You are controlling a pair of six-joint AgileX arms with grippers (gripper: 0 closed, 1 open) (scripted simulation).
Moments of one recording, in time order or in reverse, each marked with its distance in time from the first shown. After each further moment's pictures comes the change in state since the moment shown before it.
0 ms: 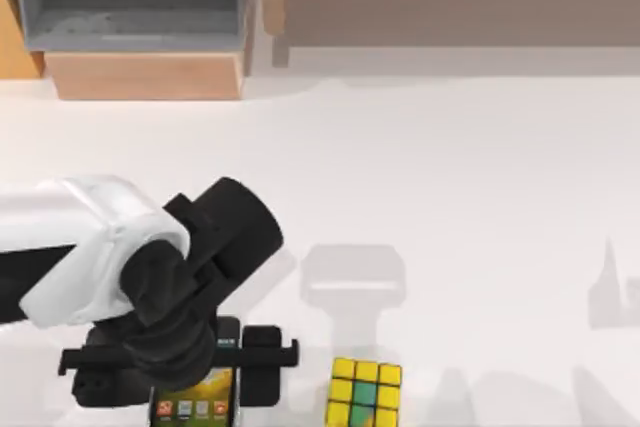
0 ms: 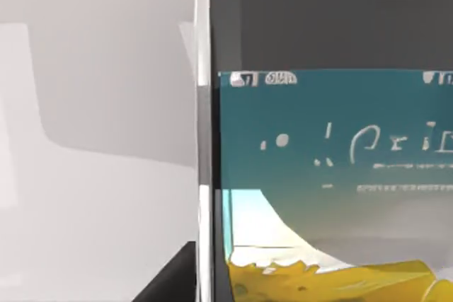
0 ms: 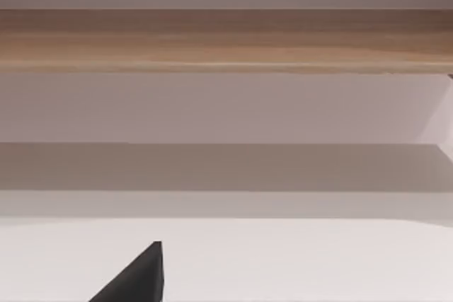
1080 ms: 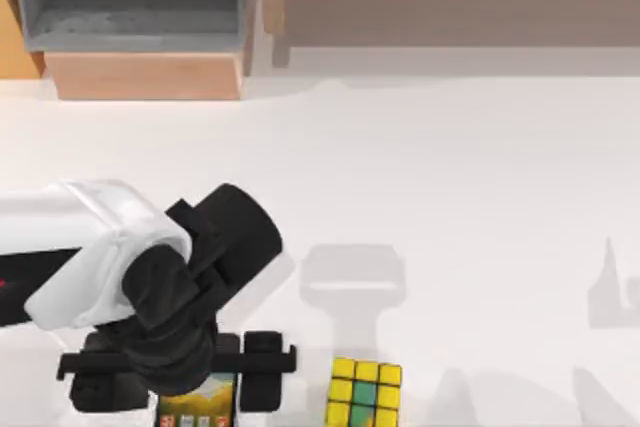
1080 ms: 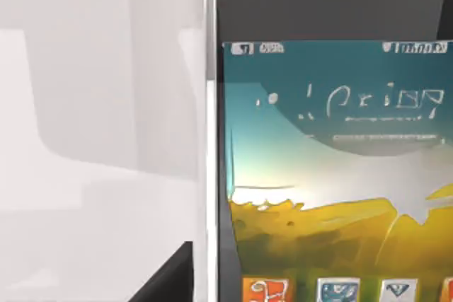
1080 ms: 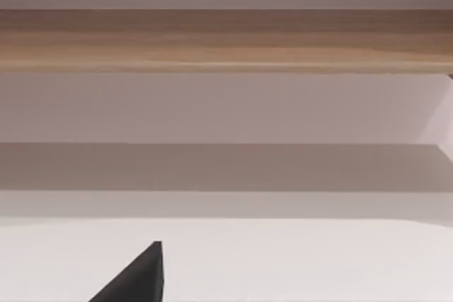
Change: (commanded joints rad) left arm 0.000 0.007 -0.007 0.002 -0.001 0.000; right arm 0.000 0.000 0.000 0.000 0.000 0.000
